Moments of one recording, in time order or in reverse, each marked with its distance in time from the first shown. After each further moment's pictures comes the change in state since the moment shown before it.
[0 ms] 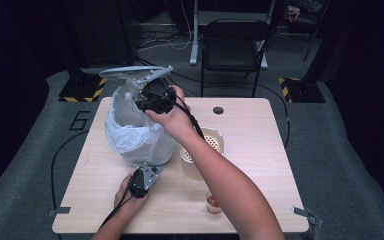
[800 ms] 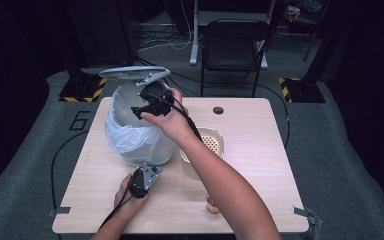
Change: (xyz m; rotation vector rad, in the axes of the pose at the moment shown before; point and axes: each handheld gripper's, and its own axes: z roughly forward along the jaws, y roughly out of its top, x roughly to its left) left arm 0.000 0.000 0.000 -0.001 0.000 0.000; right arm 0.000 -0.006 0.012 0.012 -0.022 0.022
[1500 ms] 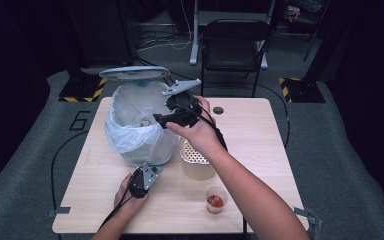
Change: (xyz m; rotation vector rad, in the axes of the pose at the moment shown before) left arm 0.000 0.000 0.000 -0.003 0.000 -0.006; right arm -0.006 -0.037 -0.070 -0.023 -0.049 -0.017
